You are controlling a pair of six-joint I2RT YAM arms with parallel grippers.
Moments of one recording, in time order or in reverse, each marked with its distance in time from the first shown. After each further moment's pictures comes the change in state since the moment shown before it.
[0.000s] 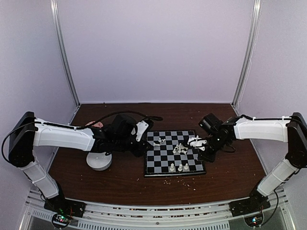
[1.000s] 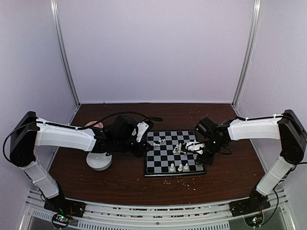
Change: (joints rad) left arm 0.000 0.015 0.000 0.002 -0.003 -0.014; right arm 0.018 0.080 0.003 0.006 0.031 -0.011
